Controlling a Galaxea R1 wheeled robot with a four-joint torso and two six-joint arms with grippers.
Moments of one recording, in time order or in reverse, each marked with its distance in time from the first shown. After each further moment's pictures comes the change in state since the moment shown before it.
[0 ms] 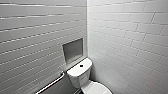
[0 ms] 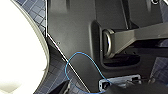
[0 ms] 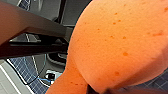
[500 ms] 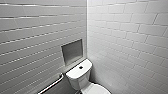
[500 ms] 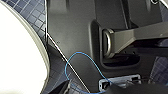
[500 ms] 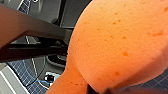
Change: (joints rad) left arm -0.002 0.000 0.000 0.000 -0.001 0.000; right arm 0.006 -0.002 -0.001 -0.002 0.001 -0.001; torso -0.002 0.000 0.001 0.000
